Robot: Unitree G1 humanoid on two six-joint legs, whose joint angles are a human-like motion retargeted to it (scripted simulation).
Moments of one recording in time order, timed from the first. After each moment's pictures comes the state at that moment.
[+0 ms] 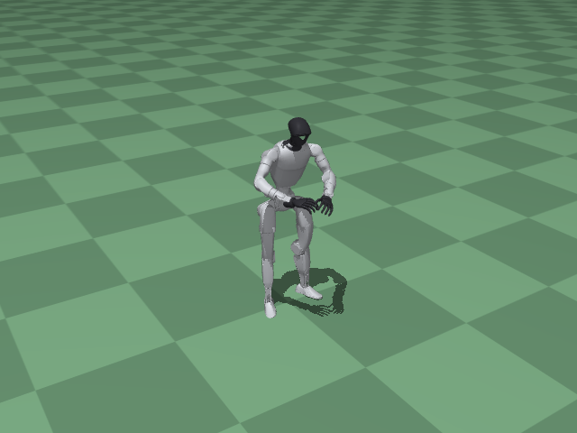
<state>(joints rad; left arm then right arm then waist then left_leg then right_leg) -0.87 0.49 -0.72 0.43 0.41 -0.15 0.51 -0.90 -0.71 0.87 0.23 -0.47 -0.02 -0.55 0.03 -0.04 0.37 -0.02 0.14 0.52 -0.09 0.02 -0.26 -0.17 -0.09 -0.32 0.00 0.18 0.26</state>
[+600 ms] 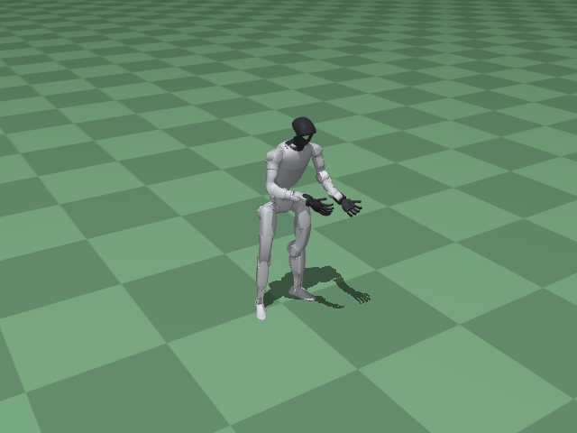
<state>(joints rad) -0.56 0.35 -0.23 0.39 -1.36 -0.31 0.24 -0.69 -0.32 0.72 0.17 0.62 -0.11 -0.53 0.10 -0.05 0.40 0.03 0.07 0.43 -0.09 -0.02 -0.26 -0.08 -0.19 -0.37 0.03 0.12 0.26</state>
